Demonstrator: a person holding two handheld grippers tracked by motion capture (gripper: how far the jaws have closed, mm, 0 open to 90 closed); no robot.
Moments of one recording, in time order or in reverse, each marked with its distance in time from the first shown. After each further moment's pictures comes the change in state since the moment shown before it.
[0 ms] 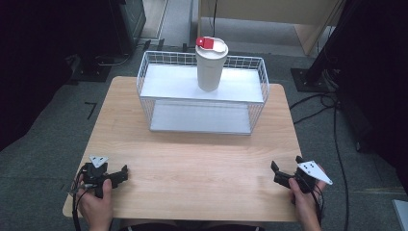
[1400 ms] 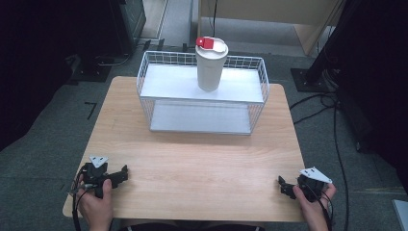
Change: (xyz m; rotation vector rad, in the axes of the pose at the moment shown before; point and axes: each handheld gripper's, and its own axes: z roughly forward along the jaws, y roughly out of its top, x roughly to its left) left arm 0.000 0.000 0.000 -0.001 0.000 0.000; right arm -0.020 -0.021 -0.011 0.354 -0.108 -0.047
